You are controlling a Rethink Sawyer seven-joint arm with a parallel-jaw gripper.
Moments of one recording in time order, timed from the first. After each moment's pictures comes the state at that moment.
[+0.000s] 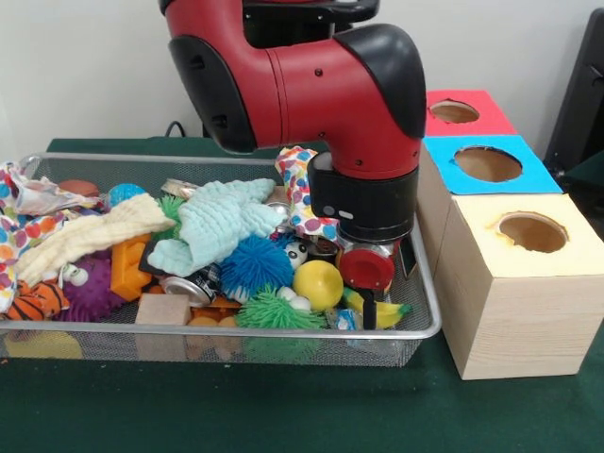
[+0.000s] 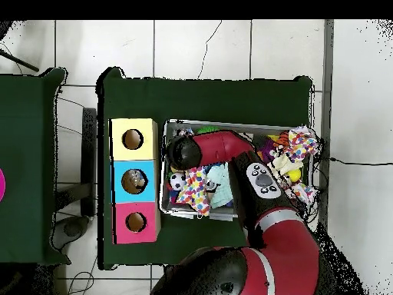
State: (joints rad) arm -0.41 -0.36 0.40 1.41 -0.51 0.52 0.66
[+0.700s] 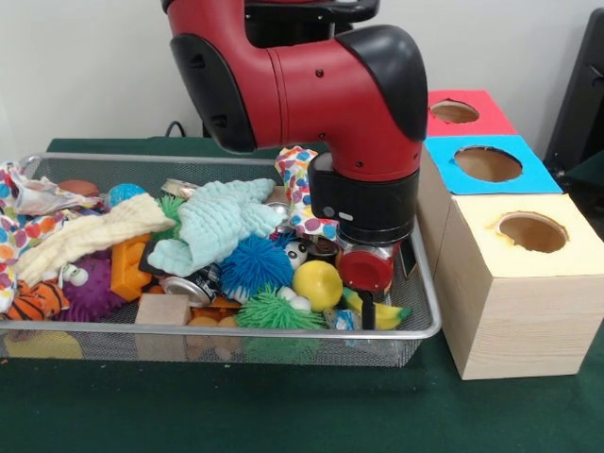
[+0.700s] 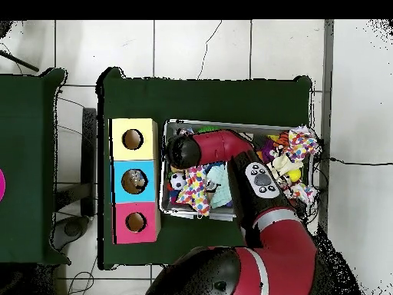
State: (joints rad) arm -0.39 -0.36 0.38 1.40 -0.48 0.52 0.66
